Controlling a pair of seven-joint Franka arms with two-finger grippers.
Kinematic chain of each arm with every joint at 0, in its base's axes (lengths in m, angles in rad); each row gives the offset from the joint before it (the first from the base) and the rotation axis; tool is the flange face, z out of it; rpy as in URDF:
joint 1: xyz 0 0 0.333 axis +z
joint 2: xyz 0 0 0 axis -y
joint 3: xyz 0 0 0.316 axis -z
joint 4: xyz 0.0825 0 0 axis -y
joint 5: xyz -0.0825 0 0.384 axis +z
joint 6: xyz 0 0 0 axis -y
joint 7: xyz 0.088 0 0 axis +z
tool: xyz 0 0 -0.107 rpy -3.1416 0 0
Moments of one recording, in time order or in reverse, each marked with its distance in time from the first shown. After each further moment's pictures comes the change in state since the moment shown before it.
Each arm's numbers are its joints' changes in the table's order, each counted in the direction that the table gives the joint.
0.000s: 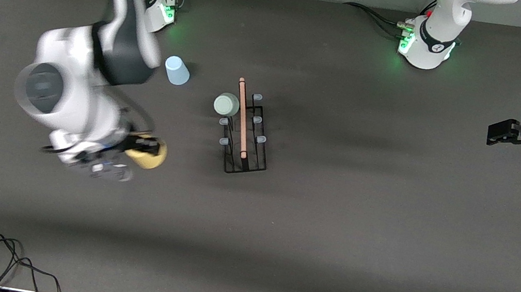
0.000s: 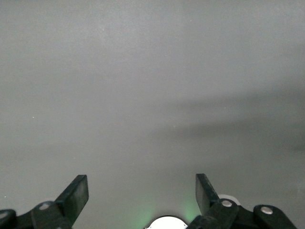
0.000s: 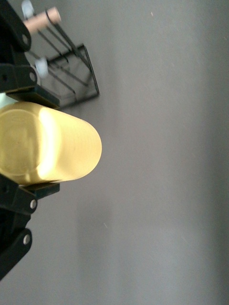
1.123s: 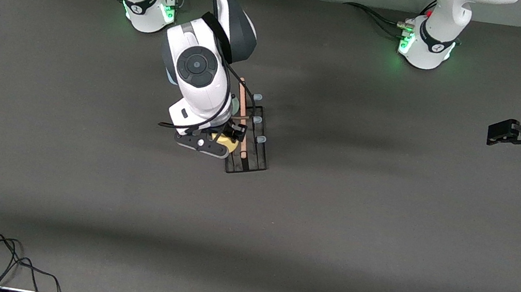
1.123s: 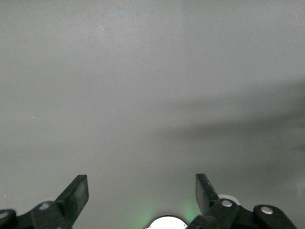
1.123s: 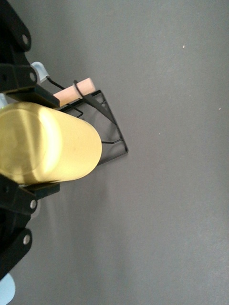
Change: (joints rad) left arm 0.000 0.000 0.000 0.000 0.000 0.000 0.000; right arm 0.255 -0.021 -0.007 -0.171 0.000 0.250 -0.318
